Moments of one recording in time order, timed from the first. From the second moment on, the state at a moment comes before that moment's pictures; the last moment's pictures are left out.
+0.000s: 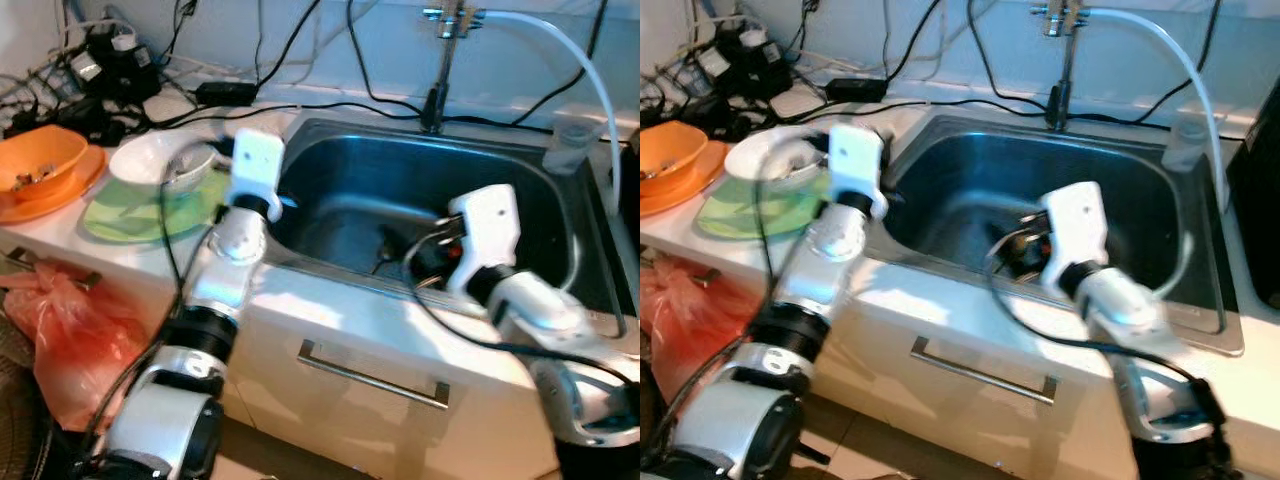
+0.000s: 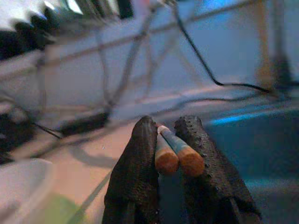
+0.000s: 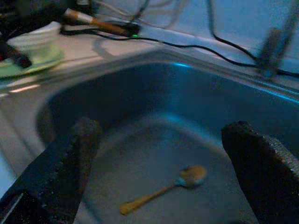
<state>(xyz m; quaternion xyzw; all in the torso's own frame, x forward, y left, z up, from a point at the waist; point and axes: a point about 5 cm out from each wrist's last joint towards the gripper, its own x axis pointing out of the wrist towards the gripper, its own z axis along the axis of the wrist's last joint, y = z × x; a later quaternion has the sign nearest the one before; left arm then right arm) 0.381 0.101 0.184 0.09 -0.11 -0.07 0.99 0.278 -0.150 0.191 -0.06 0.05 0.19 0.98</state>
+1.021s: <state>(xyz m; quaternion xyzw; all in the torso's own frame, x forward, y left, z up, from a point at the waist) 0.377 0.035 0.140 -0.01 0.04 -0.22 0.97 0.264 -0.154 0.183 -0.07 0.11 0.19 0.97</state>
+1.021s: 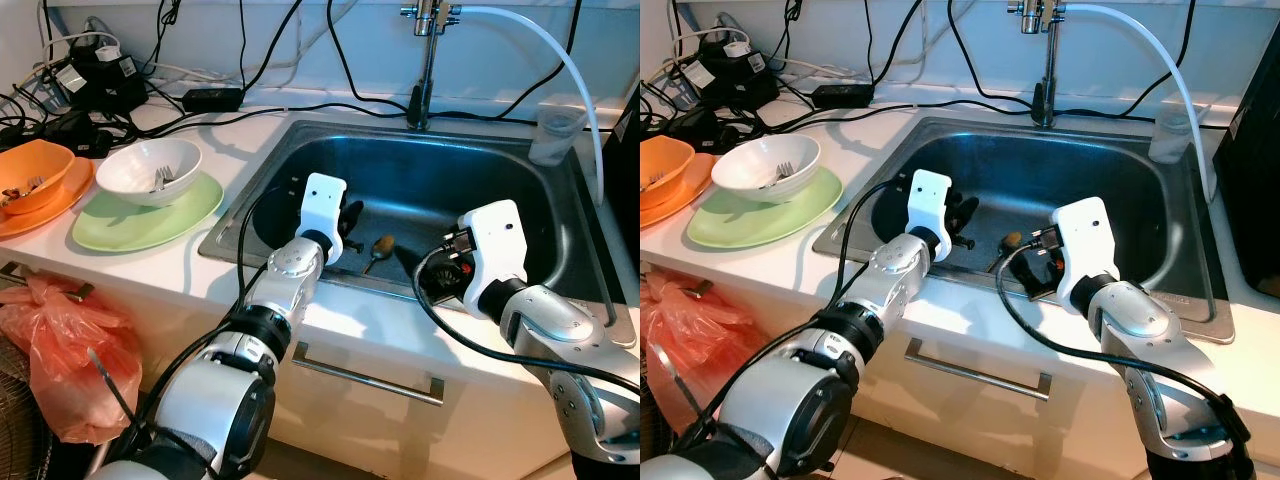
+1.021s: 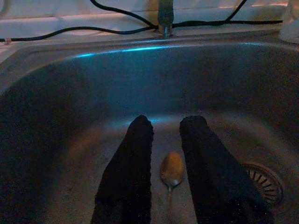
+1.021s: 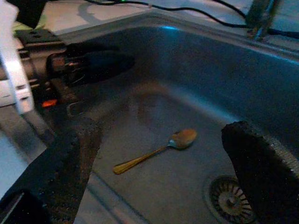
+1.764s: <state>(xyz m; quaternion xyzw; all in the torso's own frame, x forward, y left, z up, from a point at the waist) 0.385 0.050 0.151 0.04 0.00 -0.16 0.99 0.260 -0.149 0.179 -0.07 0.12 0.21 0.97</state>
